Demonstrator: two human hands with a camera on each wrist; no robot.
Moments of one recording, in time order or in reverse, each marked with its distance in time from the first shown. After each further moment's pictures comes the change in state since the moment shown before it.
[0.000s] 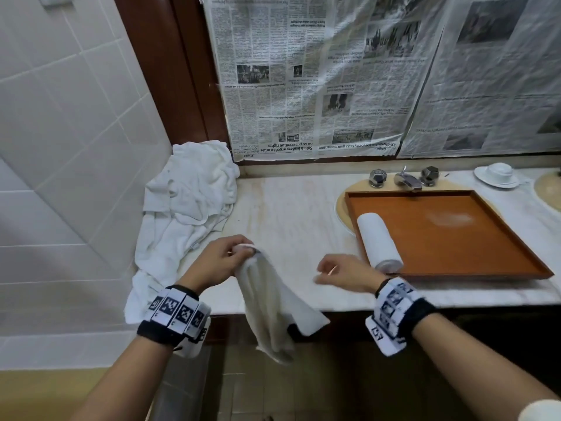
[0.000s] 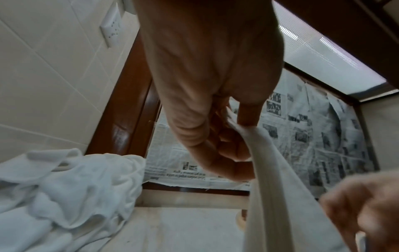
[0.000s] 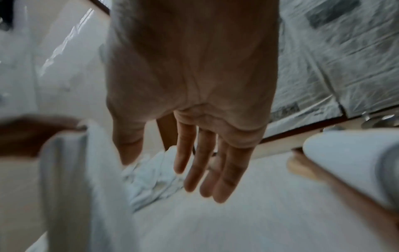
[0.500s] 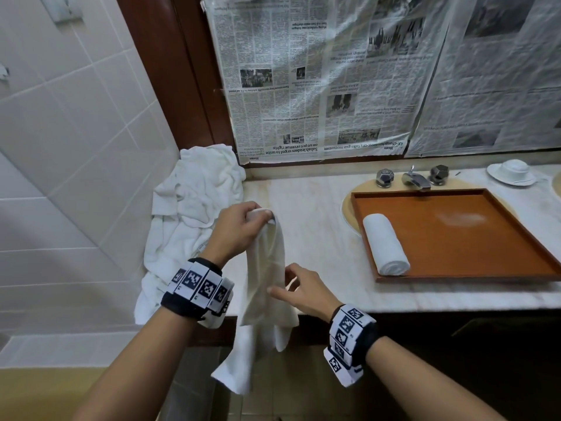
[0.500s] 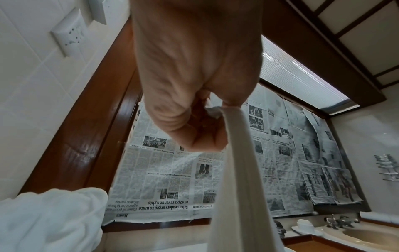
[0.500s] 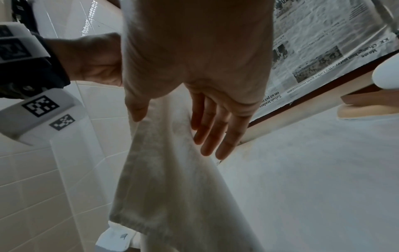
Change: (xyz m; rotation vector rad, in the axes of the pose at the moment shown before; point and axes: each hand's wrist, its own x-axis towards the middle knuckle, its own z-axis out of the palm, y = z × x) left_hand 0.038 0.059 0.000 0.165 0.306 0.079; right_hand 0.012 -0.049 0.084 0.251 0.159 -0.137
